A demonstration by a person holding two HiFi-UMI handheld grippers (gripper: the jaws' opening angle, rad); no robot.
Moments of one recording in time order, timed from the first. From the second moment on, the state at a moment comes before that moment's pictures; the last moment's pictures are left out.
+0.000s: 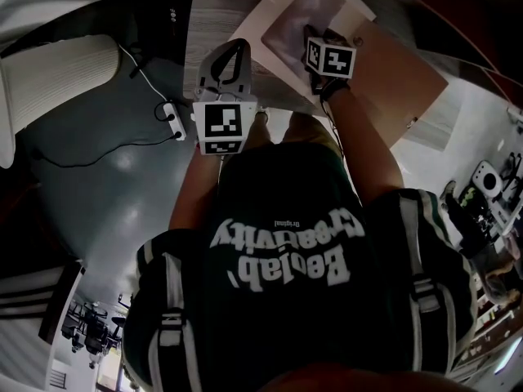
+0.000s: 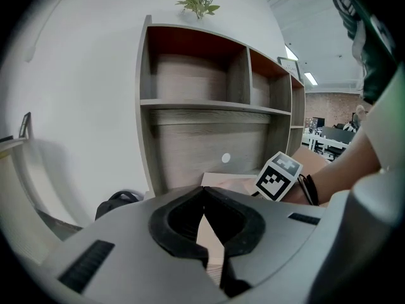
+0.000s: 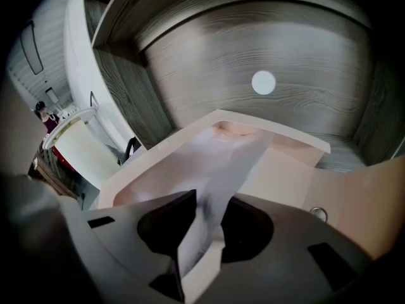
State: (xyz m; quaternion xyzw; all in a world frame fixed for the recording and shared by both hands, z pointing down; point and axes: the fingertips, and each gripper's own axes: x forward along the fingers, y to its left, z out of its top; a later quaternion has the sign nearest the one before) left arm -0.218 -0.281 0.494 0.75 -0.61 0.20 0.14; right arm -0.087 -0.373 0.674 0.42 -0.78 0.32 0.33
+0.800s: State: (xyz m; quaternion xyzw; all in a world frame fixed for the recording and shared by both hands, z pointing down) left arm -0.207 -0.235 0.417 0.80 -0.57 0.15 0.08; right arm -0.073 -0.306 0.573 0.46 -0.80 0.23 0.31
